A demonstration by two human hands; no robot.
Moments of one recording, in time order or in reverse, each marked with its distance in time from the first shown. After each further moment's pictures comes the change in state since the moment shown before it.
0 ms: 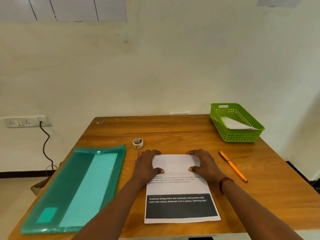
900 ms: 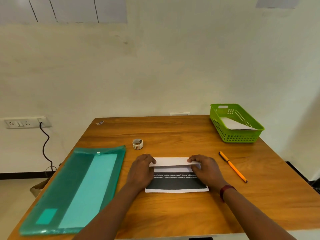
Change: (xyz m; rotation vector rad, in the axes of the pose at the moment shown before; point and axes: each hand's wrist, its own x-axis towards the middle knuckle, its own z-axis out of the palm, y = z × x) left_hand -0.014 -0.012 -0.002 0.090 0.105 0.073; right_hand -0.016 0.000 0.009 0.075 0.191 -0.084
